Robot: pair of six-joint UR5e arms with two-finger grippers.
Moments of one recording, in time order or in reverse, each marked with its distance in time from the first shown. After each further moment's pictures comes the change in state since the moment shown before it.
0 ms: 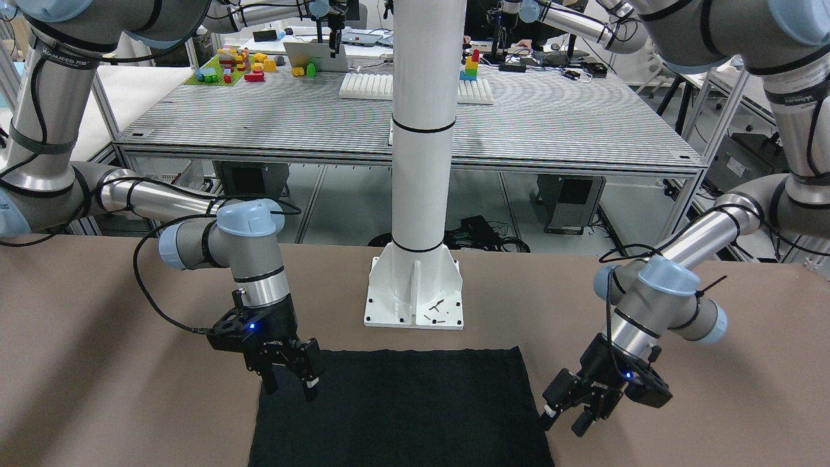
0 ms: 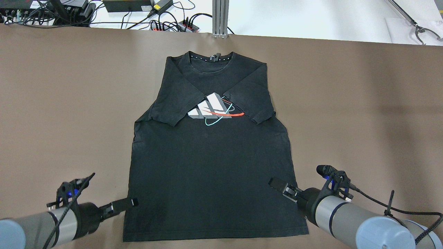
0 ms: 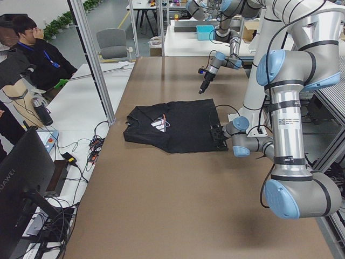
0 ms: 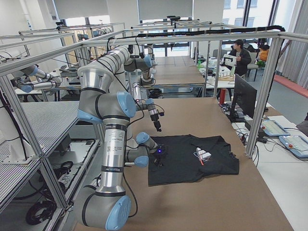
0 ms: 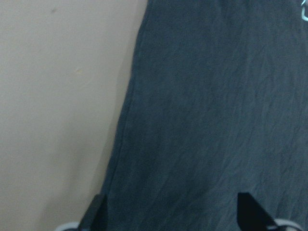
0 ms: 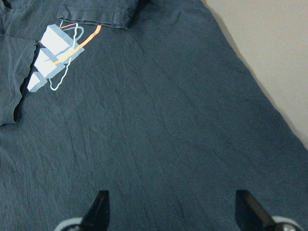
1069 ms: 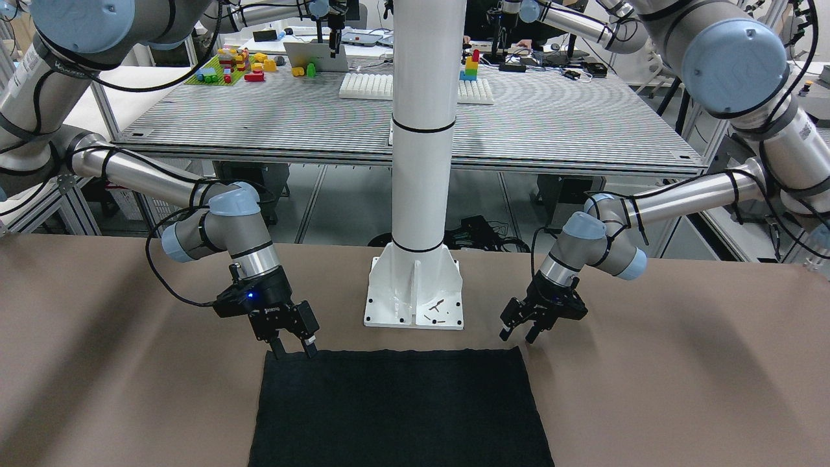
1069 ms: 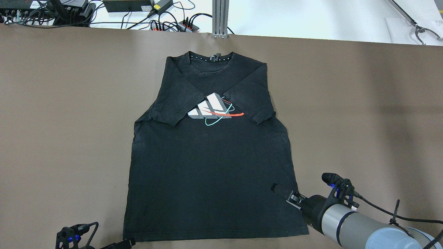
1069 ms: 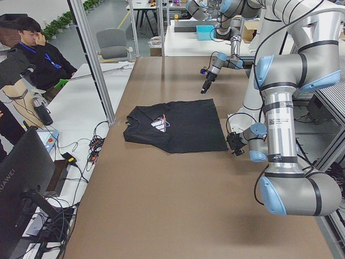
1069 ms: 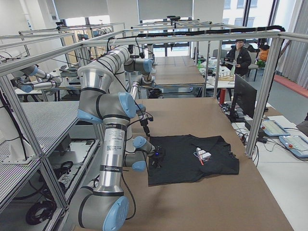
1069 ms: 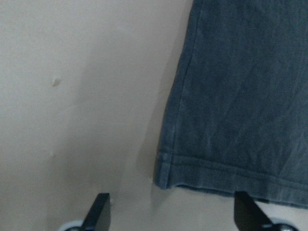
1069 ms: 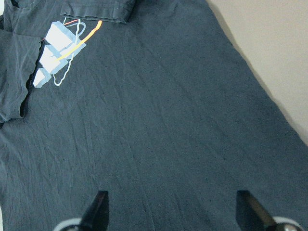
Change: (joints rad) left arm 0.262 0.041 0.036 0.015 0.218 -0.111; right arm -0.037 -0.052 -0.018 0.119 -0.040 0.009
